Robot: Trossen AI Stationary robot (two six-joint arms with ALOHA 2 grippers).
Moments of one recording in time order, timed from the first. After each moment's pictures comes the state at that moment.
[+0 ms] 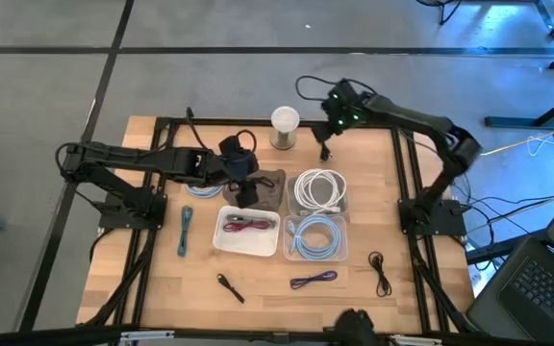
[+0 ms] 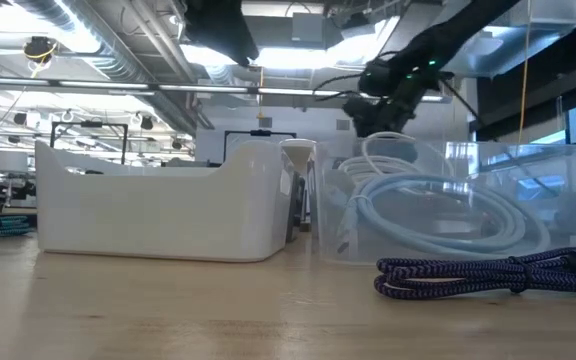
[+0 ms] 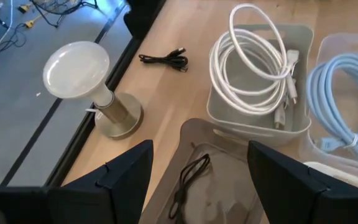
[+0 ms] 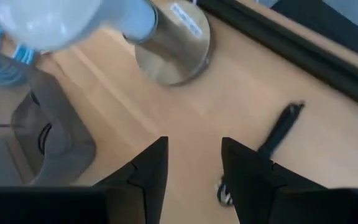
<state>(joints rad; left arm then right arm) -0.02 1.37 1.26 -0.67 -0.46 -0.14 -0.73 1.72 1.28 -0.60 -0.28 0.26</state>
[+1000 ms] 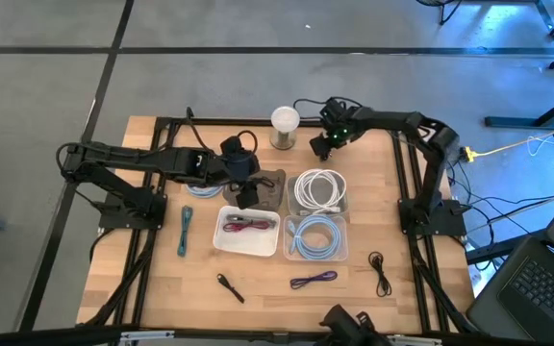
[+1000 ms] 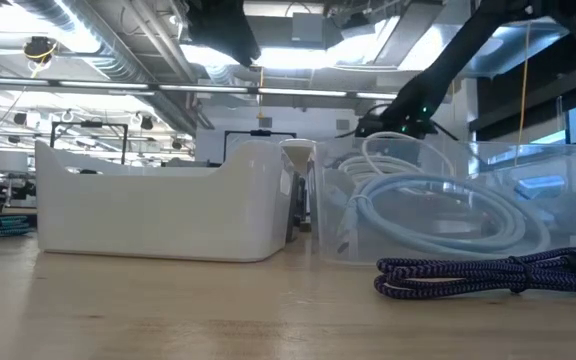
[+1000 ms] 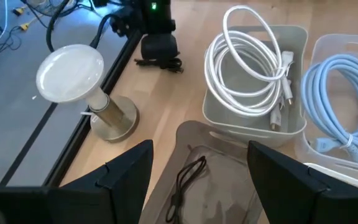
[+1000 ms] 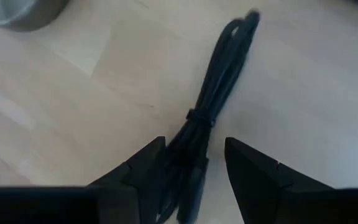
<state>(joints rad) -0.02 1.38 1.26 -0.66 -0.44 -0.13 -0.74 1.92 1.17 -0.53 -0.14 0.33</state>
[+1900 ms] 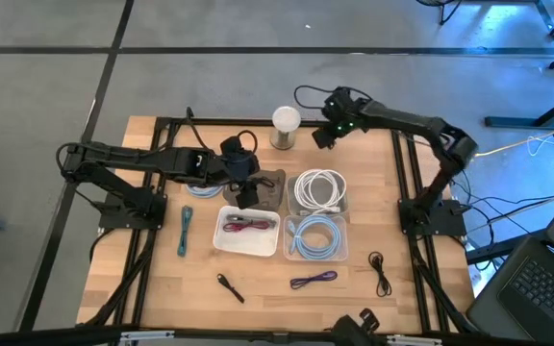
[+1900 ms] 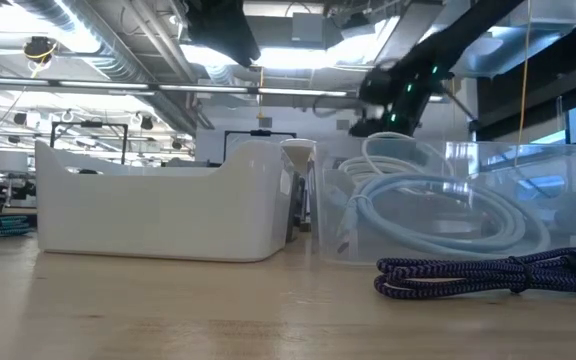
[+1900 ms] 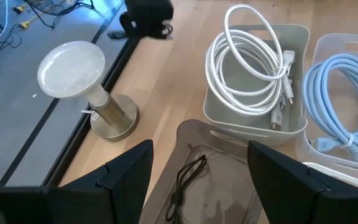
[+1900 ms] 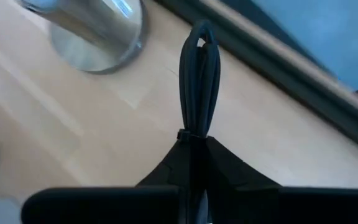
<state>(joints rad) -0.02 1.38 1.26 -0.66 -0.45 -0.14 -0.71 1.72 1.21 -0.57 -0.04 0.20</state>
